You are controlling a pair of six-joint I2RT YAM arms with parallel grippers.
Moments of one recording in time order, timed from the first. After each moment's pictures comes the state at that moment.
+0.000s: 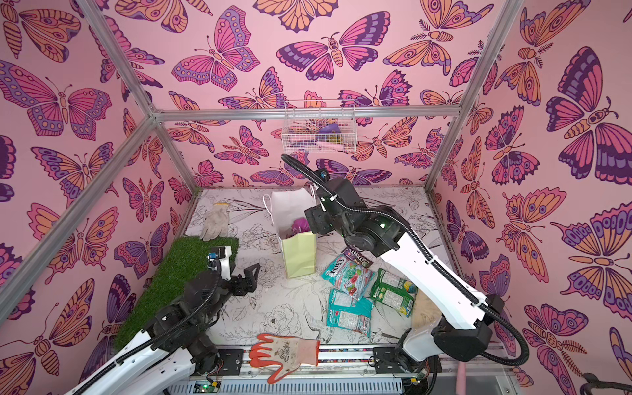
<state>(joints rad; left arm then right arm) -0.73 0.53 0.55 -0.47 -0.36 -0.50 0.86 1.44 1.80 -0.98 0.39 0.19</state>
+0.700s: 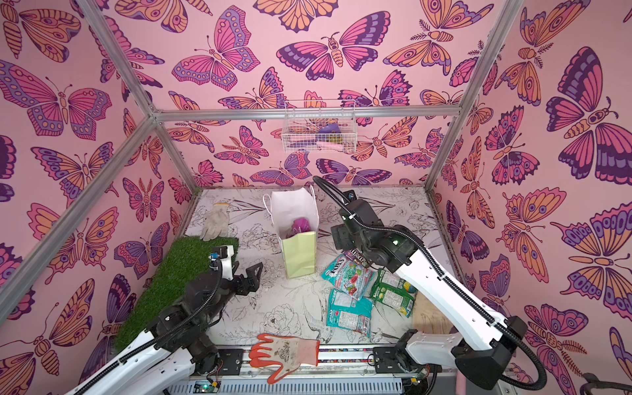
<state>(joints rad) -0.73 0.53 0.51 -0.38 -0.32 -0.49 0.72 1.24 1.39 -0.94 0.38 0.27</state>
